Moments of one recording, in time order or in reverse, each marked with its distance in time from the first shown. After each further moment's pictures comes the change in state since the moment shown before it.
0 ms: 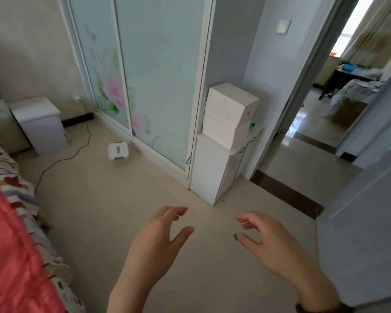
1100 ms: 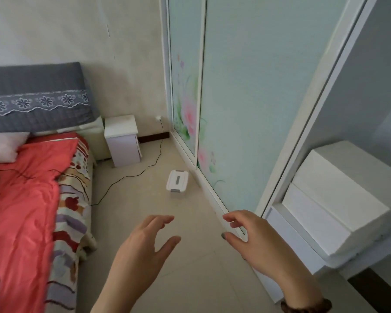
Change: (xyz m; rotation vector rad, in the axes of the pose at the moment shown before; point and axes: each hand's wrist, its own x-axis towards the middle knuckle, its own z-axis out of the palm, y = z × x) left_hand 0.384 -0.148 -0.053 0.290 0.282 -0.321; right_hand 0.538 -0.065 0.019 0.092 -0.229 -0.453
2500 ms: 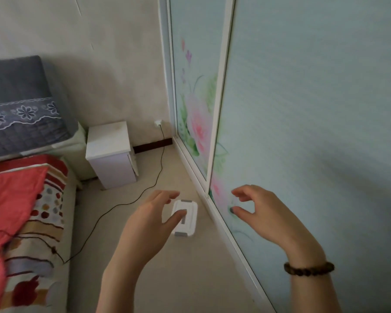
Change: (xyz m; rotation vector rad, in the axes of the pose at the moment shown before) left_hand 0.579 -0.164 0.045 -0.025 -0.027 -0.057; right_hand 0.606 0.062 -0.026 -0.025 -0.017 0.025
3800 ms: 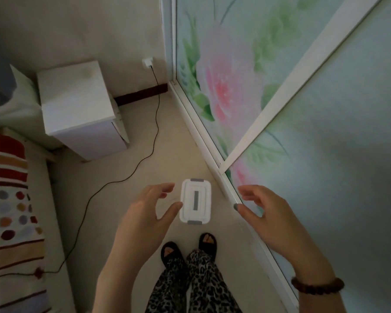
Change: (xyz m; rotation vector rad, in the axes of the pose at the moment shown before) left_hand 0.327 -0.268 0.032 -0.180 -0.214 -0.226; right_hand 0.365 -0.009 0.174 0.156 -0.109 0.301
